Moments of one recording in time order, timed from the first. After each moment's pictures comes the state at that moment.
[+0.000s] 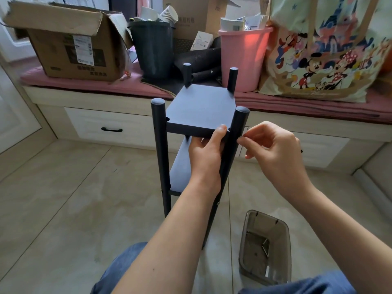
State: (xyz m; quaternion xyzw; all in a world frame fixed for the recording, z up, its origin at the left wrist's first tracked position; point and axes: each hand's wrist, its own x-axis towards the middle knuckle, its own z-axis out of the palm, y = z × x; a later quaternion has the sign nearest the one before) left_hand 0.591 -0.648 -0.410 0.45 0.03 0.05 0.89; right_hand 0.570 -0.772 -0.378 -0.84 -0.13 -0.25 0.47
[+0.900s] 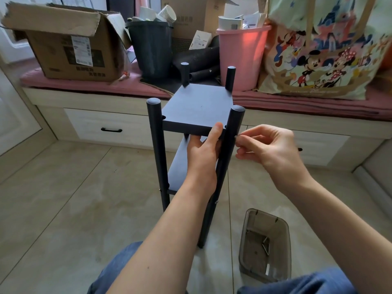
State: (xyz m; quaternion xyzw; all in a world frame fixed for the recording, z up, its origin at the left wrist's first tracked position) left_hand 0.592 -0.644 -0.410 0.48 0.02 0.03 0.88; right_hand 0.571 -0.774 -0.375 -0.74 -0.08 -0.11 0.66
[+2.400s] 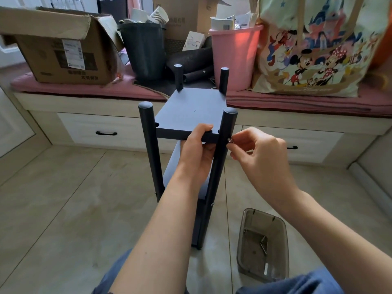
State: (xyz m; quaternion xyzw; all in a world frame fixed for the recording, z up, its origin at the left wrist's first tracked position) left_hand 0.614 -0.635 -0.405 0.44 0.01 -0.04 0.90; right_hand 0.562 -0.764 -0.380 -0.88 -0.11 -0.27 0.38
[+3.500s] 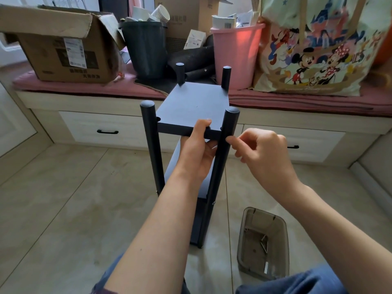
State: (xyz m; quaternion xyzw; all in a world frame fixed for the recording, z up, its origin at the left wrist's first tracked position) left_hand 0.612 -0.635 -0.404 0.46 0.02 -0.02 0.89; right_hand 0.568 -0.771 -0.376 -0.89 -0.11 -0.24 0.38
